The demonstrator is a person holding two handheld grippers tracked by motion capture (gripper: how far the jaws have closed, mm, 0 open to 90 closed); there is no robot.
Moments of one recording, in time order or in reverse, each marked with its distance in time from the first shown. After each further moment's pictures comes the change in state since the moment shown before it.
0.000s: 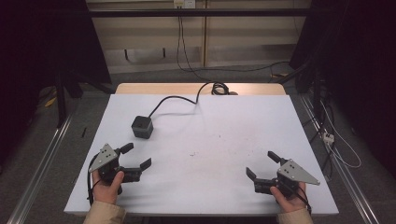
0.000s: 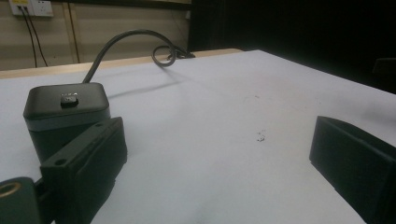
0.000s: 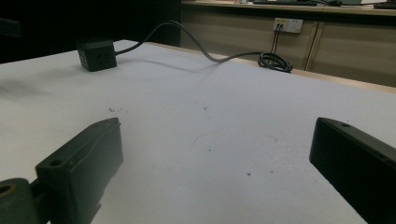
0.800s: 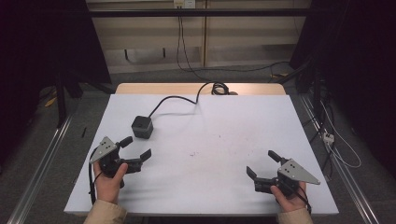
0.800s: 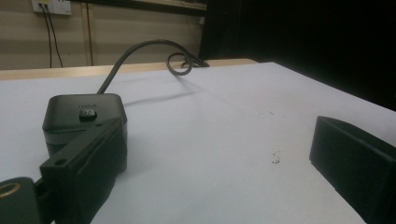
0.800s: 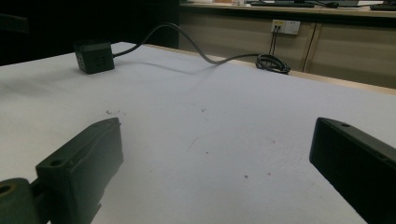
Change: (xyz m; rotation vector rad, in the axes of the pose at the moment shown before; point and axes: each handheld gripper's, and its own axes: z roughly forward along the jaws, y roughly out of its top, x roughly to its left) left arm 0.009 0.012 0.012 -0.021 0.050 -0.061; right arm -0.001 0.000 0.001 -0.006 -0.008 0.003
